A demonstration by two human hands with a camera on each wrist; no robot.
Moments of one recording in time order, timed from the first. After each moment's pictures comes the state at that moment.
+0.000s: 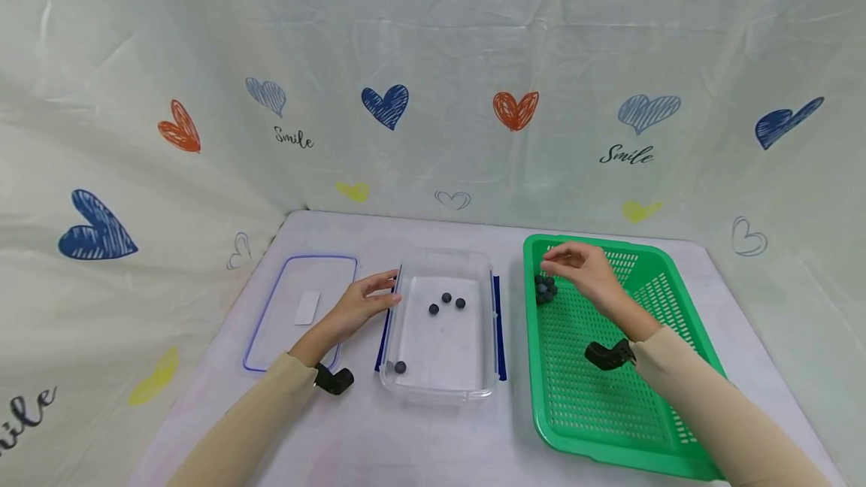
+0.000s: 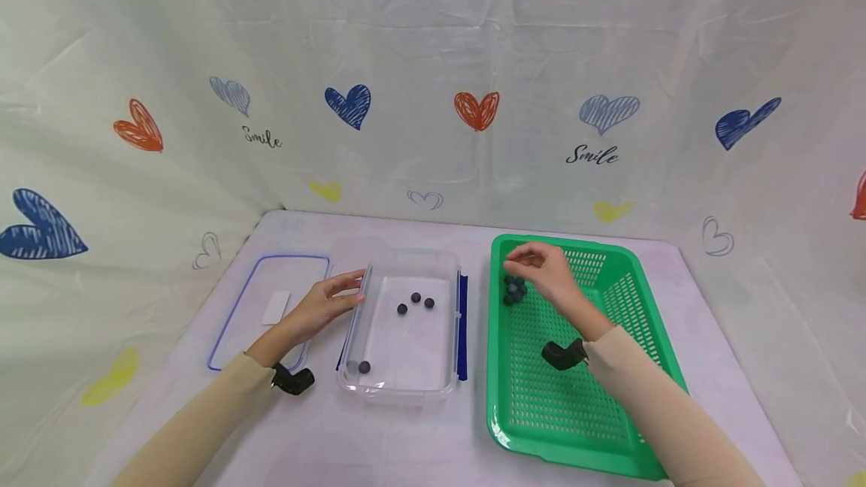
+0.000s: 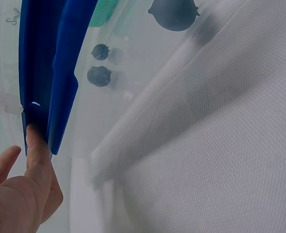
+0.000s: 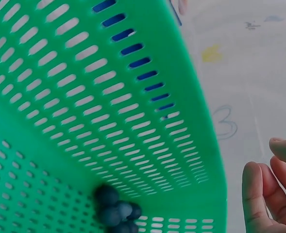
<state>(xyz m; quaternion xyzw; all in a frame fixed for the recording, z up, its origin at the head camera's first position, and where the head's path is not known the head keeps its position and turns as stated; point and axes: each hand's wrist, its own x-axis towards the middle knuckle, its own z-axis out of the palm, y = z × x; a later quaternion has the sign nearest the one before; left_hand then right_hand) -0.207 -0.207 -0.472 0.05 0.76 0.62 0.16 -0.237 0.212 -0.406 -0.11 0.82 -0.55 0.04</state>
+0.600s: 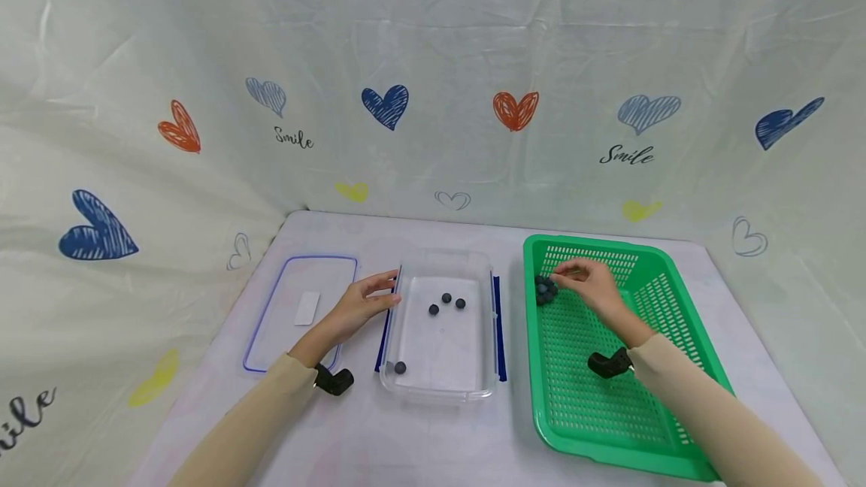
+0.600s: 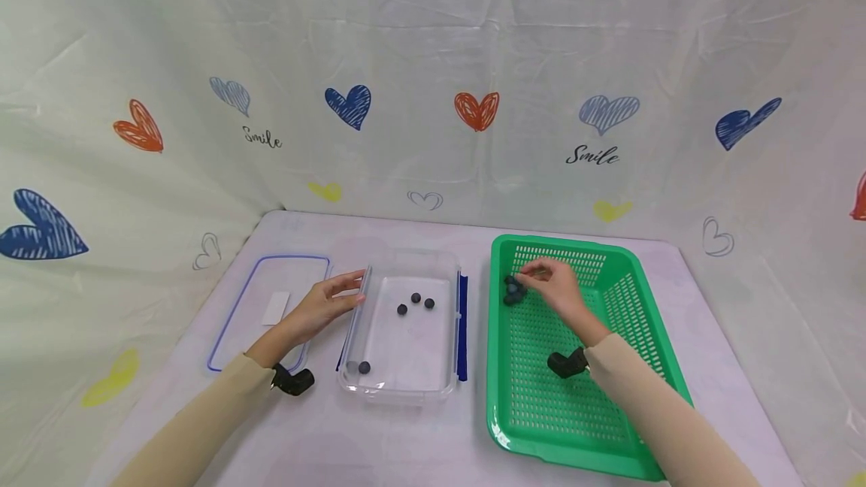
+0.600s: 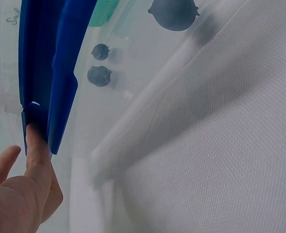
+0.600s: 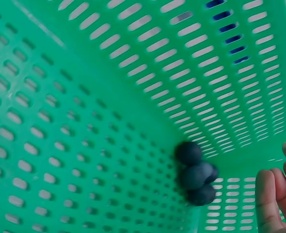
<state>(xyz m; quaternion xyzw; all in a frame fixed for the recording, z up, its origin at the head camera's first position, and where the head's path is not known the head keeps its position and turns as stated) -0.207 -0.208 -0.473 0.06 0.77 0.62 0.16 -0.242 0.233 -0.452 -0.06 0.86 -0.51 0.02</state>
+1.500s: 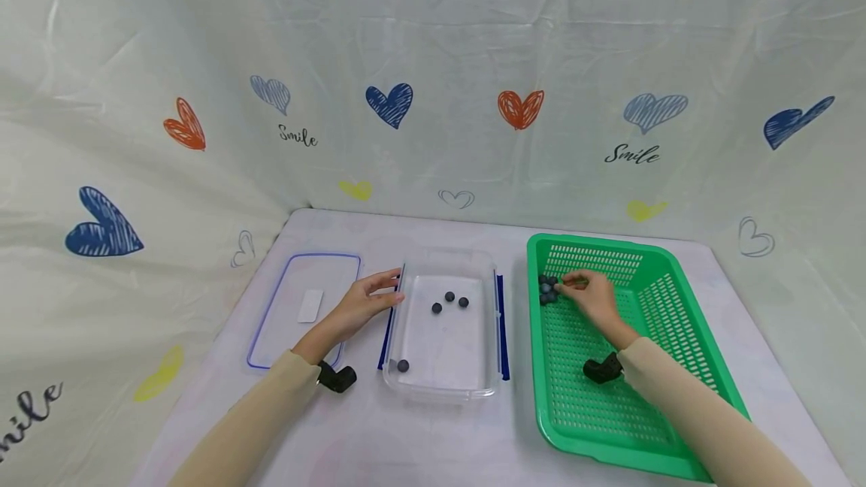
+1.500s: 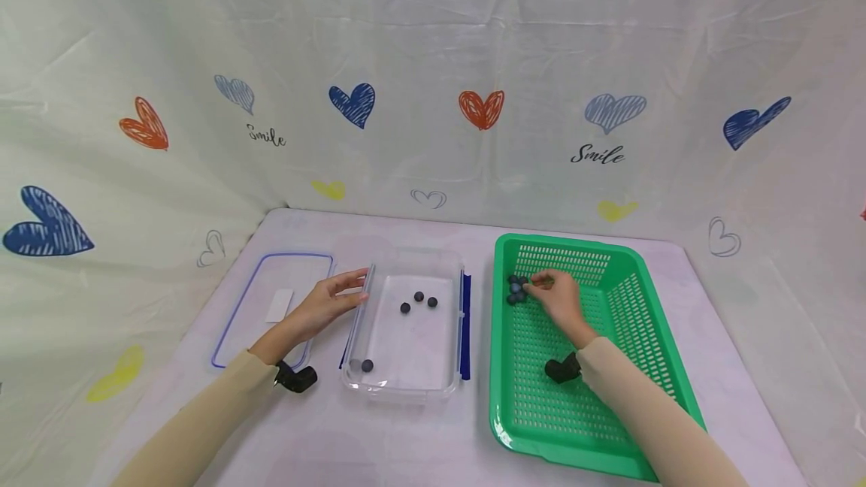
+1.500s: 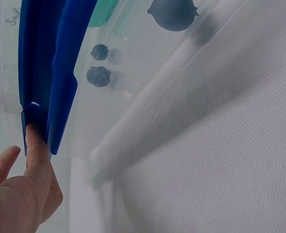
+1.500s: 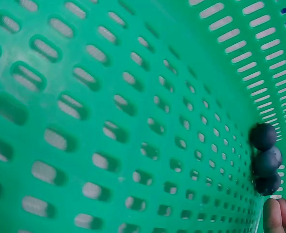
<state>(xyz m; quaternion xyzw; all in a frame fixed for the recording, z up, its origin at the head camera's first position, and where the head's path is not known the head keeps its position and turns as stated) -0.206 -0.208 -0.472 0.05 0.77 0.62 0.16 -0.246 0.233 -0.489 -0.01 0.90 -0.43 -0.03</state>
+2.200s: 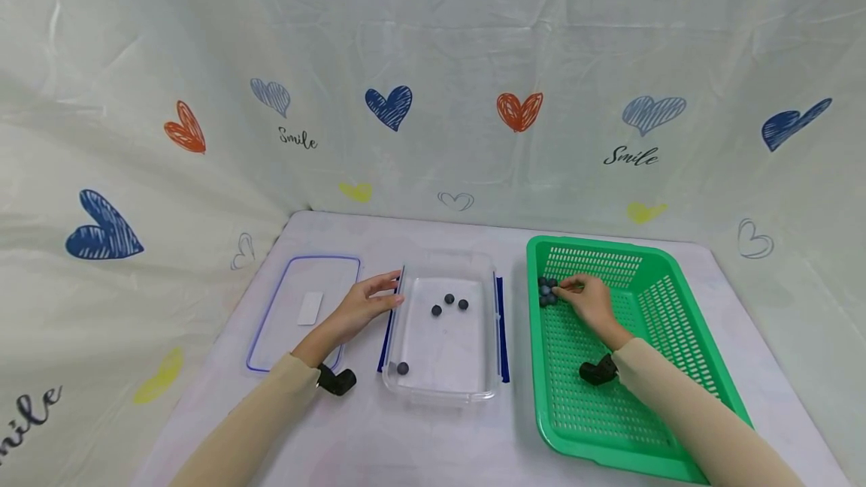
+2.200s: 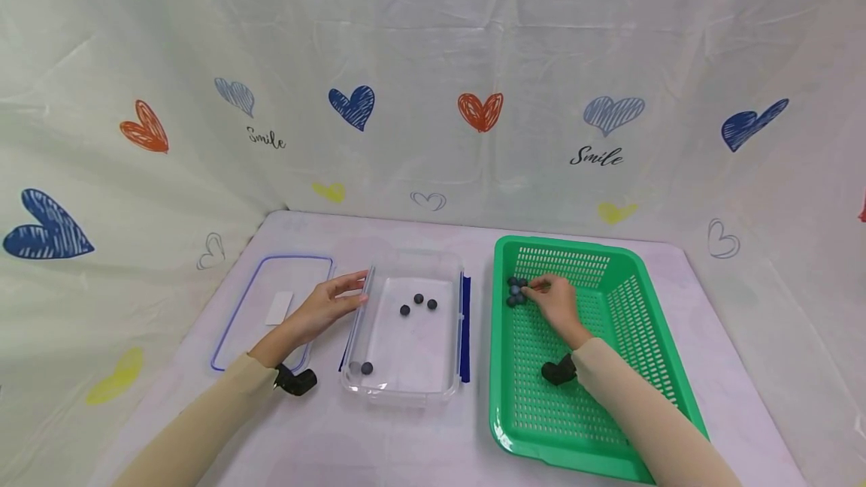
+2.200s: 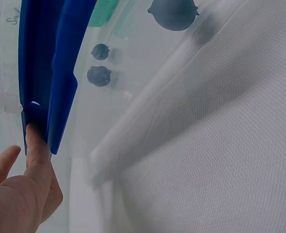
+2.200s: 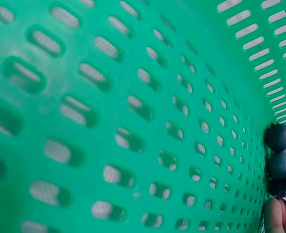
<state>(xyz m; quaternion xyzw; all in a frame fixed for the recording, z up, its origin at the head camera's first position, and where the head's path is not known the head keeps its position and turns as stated) -0.206 -0.207 -0.472 0.05 0.77 0.62 0.15 -0.248 0.232 -0.500 -0.01 0.91 -0.41 -0.04</state>
